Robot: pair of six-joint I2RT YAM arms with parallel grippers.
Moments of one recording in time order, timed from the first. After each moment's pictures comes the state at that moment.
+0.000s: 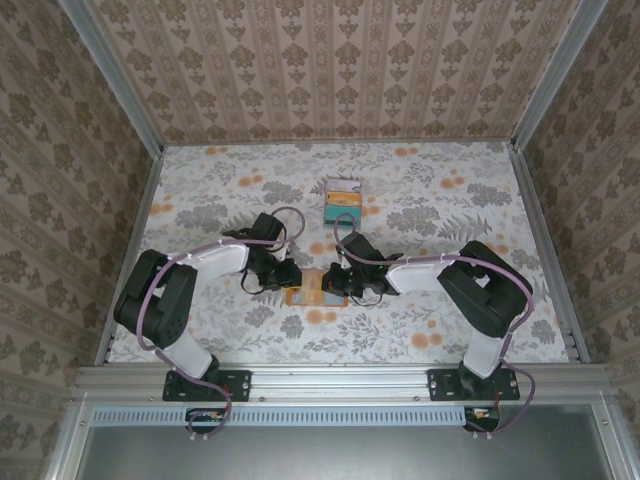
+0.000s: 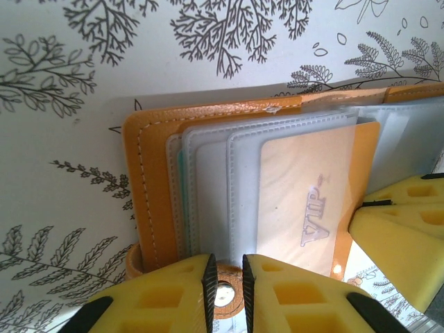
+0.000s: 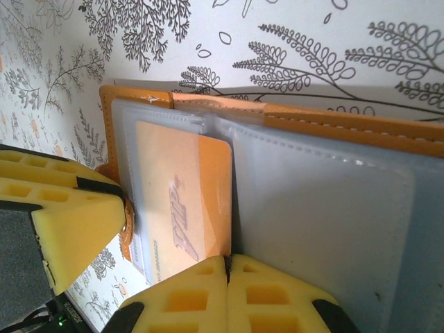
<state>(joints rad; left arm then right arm) -0.52 1.62 0.86 -0.53 0.44 -0.47 0.74 1.78 0.84 0.07 -0.35 0.98</state>
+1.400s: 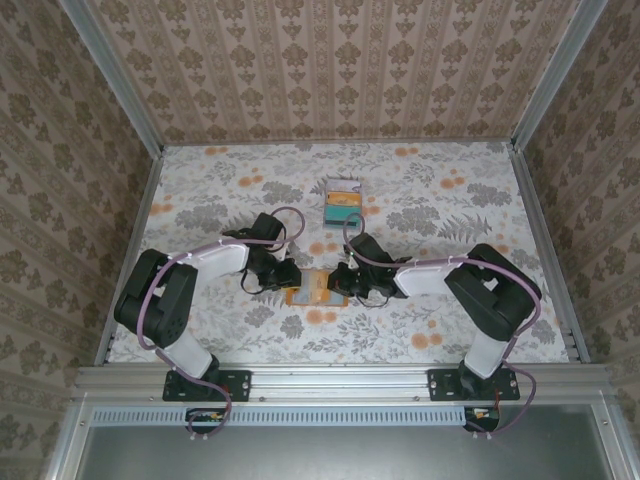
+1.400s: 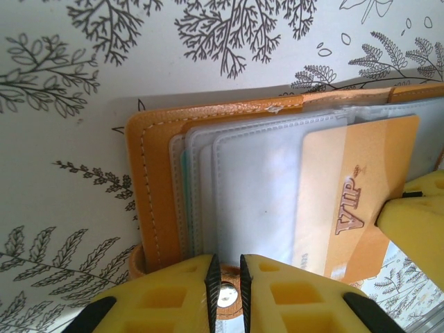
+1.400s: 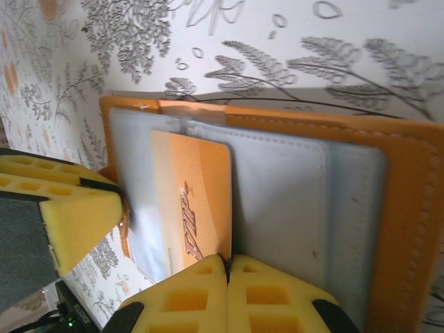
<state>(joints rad) -0.52 1.63 0.86 -0.54 0.44 -0.47 0.70 1.73 0.75 0.13 -0.35 1.00</state>
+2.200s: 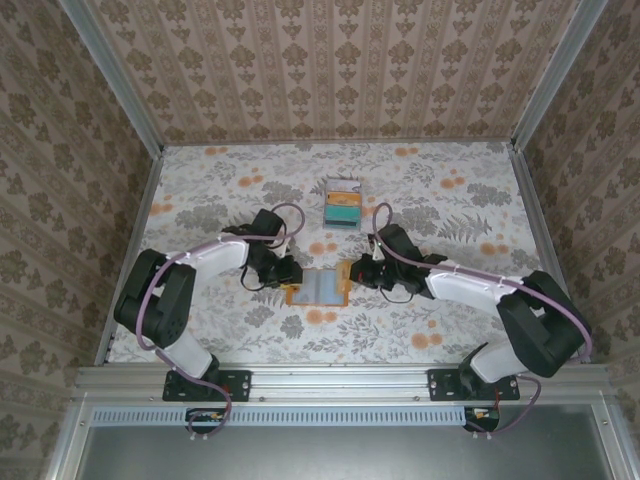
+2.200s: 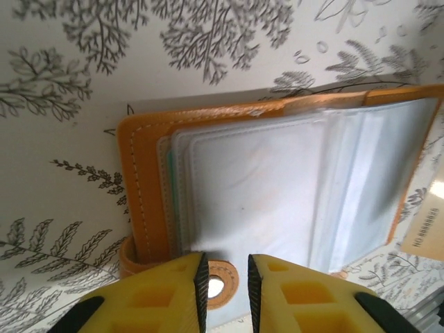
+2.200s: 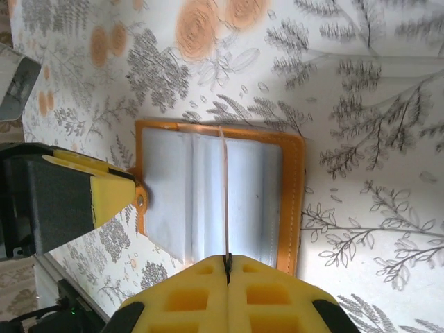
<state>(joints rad) -0.52 1.62 0.91 -0.60 0.45 -0.47 0.59 1.43 0.72 -0.12 -0.32 0.84</state>
